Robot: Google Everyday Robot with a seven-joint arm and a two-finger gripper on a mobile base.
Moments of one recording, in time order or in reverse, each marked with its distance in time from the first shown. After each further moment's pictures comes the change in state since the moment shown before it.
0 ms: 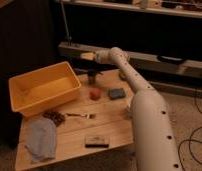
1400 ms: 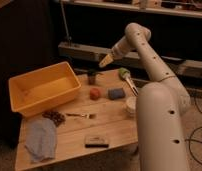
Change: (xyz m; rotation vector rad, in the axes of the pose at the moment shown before) arm 0.020 -0.016 -0.158 0.025 0.575 -0.522
